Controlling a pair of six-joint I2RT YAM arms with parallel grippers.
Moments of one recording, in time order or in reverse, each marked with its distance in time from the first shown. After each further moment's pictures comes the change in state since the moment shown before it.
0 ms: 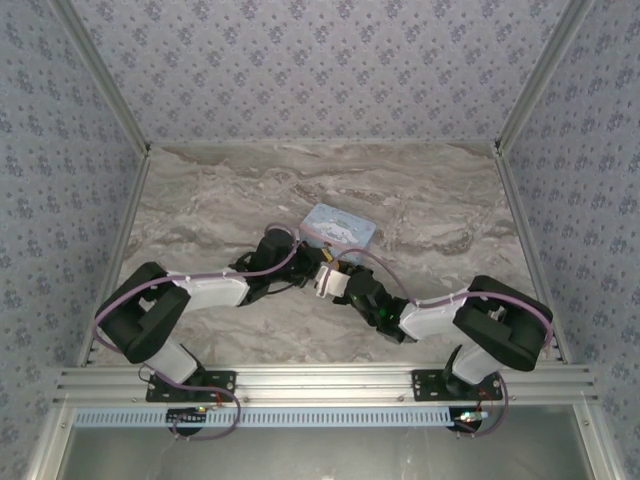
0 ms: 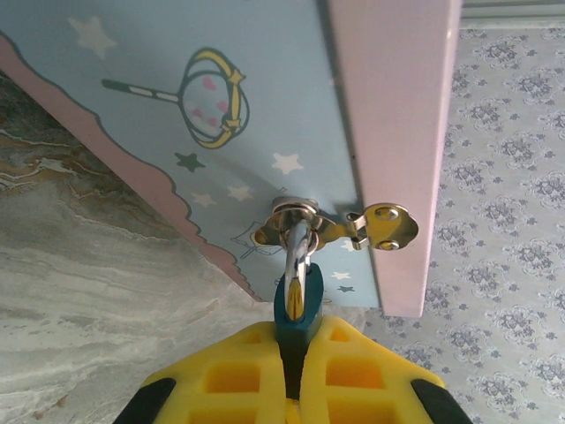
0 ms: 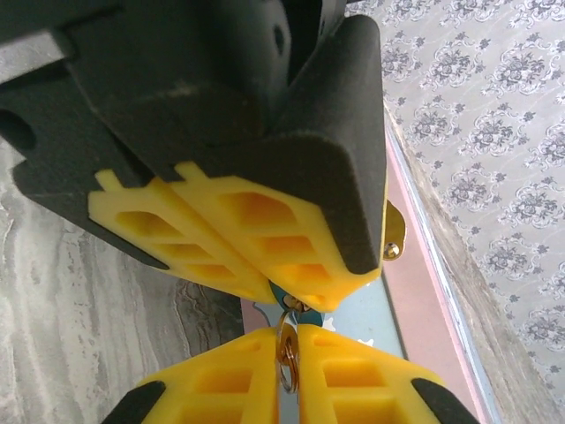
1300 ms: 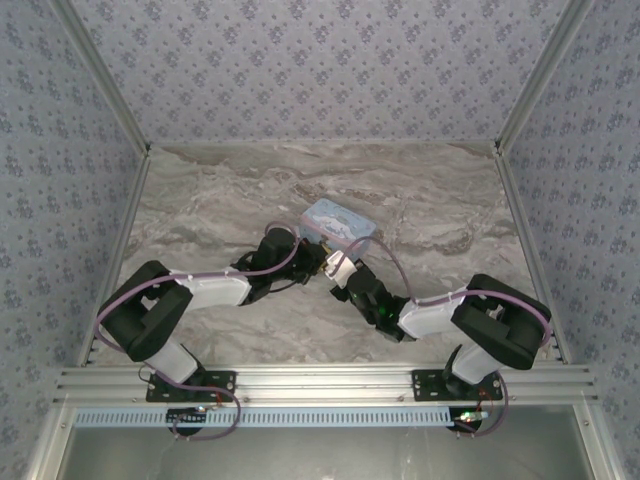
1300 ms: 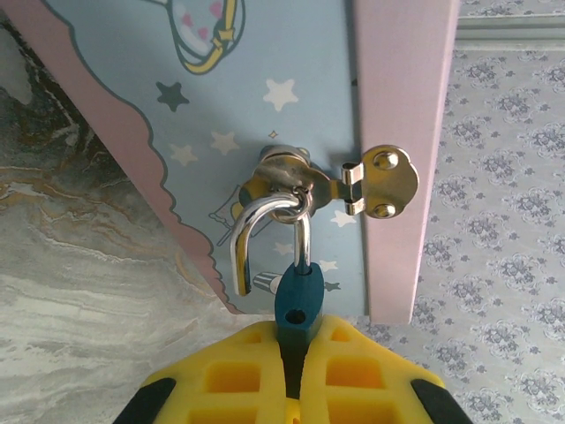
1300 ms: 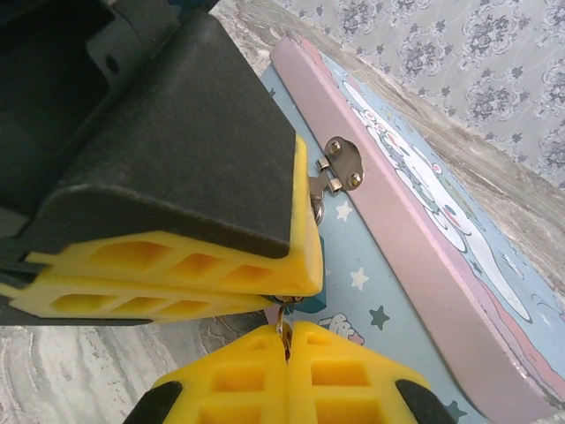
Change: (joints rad) left arm -0.007 0.014 0.012 0.036 -0.041 -0.026; right arm -0.019 0.008 0.007 0.015 0.010 0.447
